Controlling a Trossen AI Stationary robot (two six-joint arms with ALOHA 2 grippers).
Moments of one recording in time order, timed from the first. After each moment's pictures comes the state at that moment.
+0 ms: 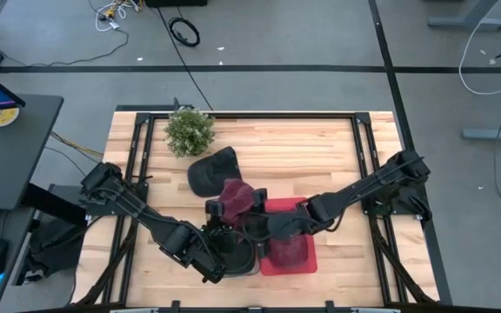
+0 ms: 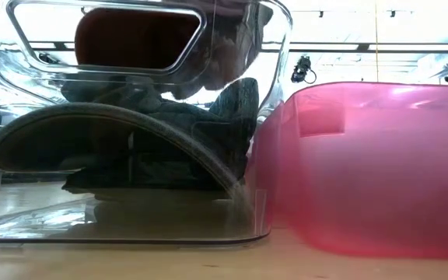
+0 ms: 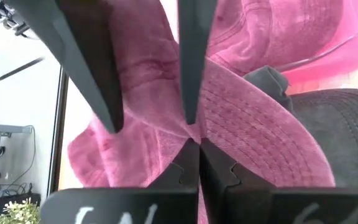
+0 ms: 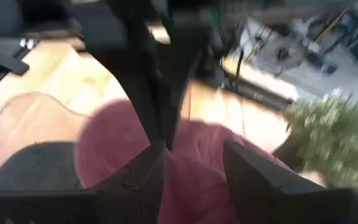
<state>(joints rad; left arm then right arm) -0.61 1.82 1.68 -1.10 -0.74 -0.33 0.40 1.76 1.40 -0.17 0.46 -0.19</state>
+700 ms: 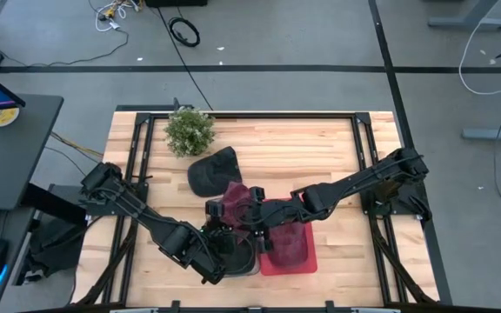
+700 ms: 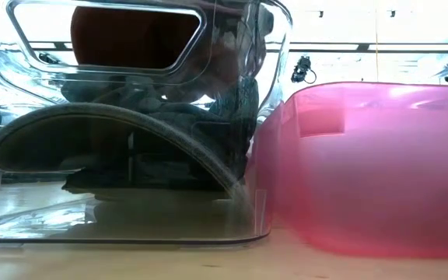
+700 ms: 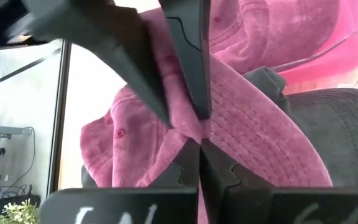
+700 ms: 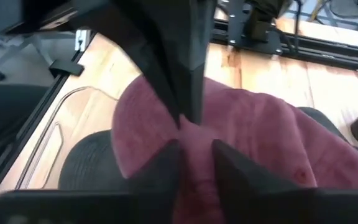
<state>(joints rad) -0.61 1.82 1.68 -1.10 -0.74 -0.33 0.34 1.76 1.40 -0.25 0.17 0.01</state>
